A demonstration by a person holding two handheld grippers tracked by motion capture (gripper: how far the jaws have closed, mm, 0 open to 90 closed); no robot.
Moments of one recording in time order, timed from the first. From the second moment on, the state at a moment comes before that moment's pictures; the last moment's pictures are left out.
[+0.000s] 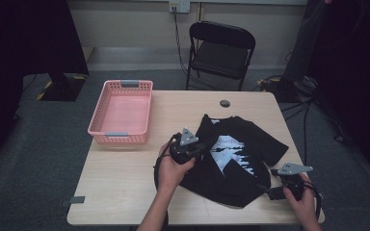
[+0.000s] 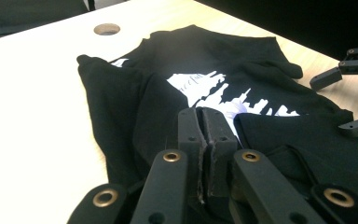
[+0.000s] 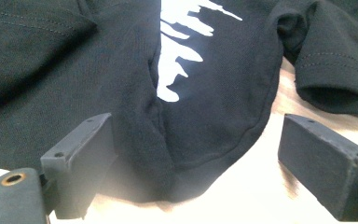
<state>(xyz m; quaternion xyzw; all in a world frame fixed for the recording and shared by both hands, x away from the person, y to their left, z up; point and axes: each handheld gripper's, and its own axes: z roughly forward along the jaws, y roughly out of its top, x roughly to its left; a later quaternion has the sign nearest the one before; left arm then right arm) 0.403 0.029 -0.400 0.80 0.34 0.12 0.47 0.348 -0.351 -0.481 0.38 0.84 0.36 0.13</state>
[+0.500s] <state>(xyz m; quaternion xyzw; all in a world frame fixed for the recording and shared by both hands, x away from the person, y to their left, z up) 0.407 0.047 -0.396 0.79 0.37 0.13 0.48 0.348 -0.351 -0.481 0.38 0.84 0.36 0.13</state>
